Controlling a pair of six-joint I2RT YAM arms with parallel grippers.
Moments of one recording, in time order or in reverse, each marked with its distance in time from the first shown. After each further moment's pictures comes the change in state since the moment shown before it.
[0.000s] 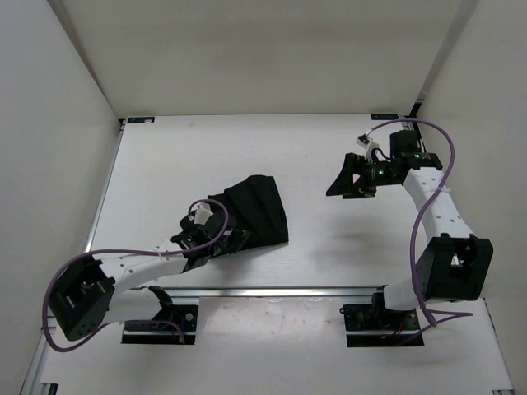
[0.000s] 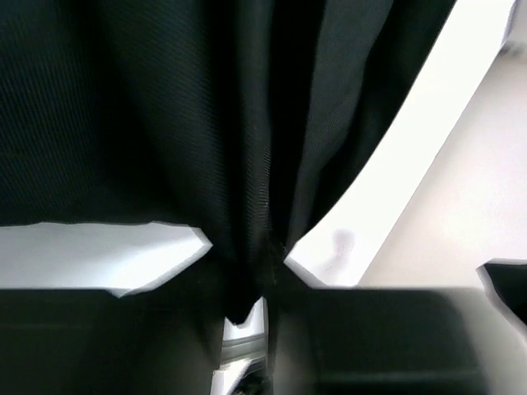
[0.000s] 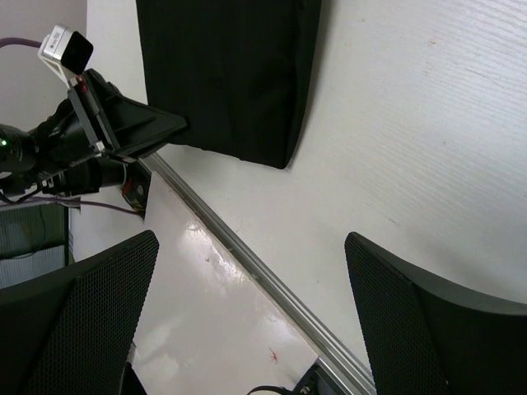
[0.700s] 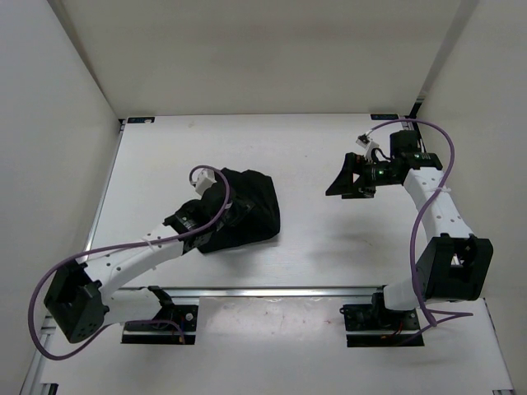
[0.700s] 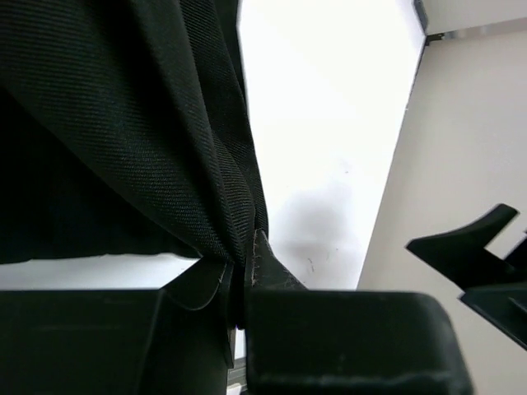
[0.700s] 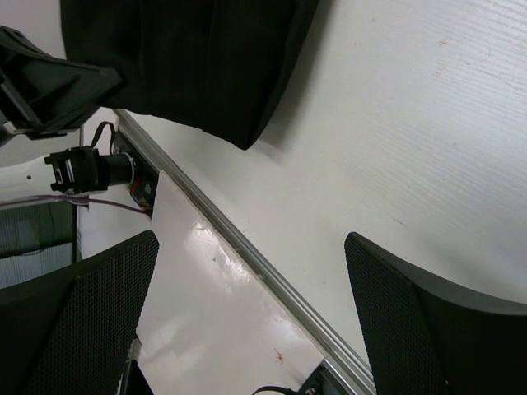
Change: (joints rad) left arm 0.057 -0.011 0.274 -0.115 -0.051 0.328; right arm 0.000 0.000 -0.001 0.000 -0.020 0.008
